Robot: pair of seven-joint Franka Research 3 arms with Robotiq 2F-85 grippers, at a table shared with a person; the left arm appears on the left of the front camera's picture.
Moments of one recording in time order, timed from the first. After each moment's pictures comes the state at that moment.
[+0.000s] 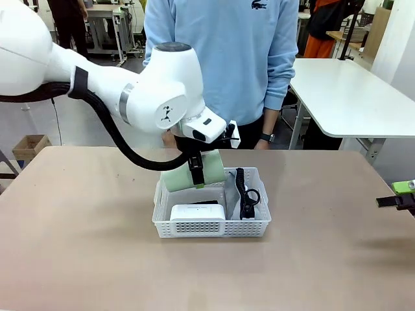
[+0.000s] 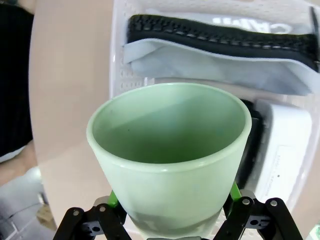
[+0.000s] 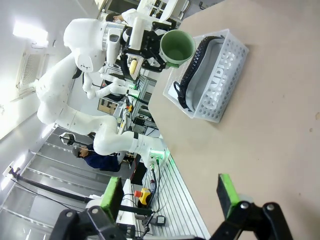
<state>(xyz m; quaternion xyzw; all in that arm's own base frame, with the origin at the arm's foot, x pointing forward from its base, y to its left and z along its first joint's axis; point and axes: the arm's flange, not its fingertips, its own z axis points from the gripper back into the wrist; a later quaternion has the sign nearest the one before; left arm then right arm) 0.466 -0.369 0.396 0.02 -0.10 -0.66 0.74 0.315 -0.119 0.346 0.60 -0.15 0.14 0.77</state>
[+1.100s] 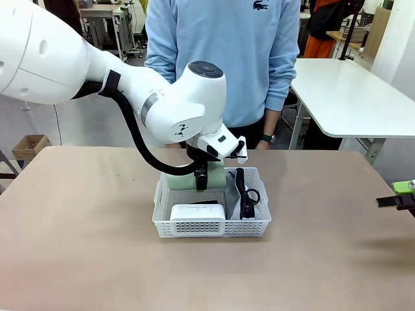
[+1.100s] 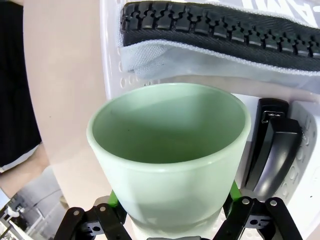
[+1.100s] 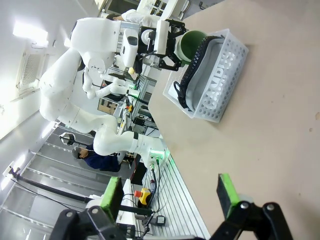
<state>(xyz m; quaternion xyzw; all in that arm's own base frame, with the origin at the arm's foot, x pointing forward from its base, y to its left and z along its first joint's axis) 0.477 -0.398 0.365 0.10 -0.07 -0.69 0.72 0.315 -0.119 0.346 0.60 -0.15 0.14 0.77</state>
